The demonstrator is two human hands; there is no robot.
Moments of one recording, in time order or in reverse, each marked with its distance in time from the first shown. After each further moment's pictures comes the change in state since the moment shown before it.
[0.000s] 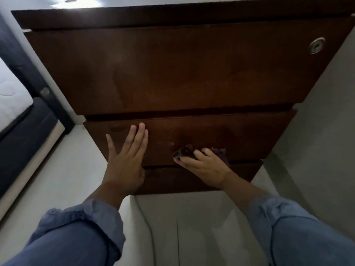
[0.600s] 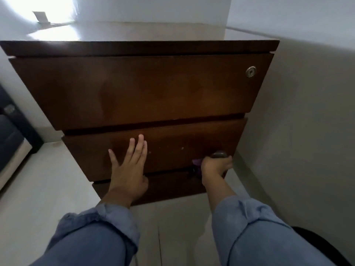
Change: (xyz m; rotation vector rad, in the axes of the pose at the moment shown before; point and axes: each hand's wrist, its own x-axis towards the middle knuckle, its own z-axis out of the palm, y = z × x) left_hand 0.014 0.055 -0.029 -0.273 -0.124 -0.023; right_hand 0.000 0.023 -0.071 1.223 0.414 2.289
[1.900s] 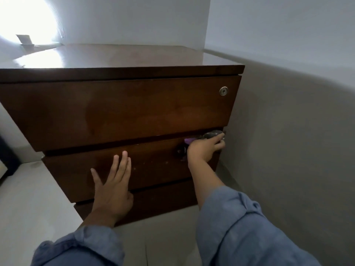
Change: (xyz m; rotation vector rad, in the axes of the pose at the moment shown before) left_hand 0.001 -0.009 0.016 0.067 0.091 0.023; right_hand -0.023 -0.081 -0.009 -0.013 0.106 -0.281
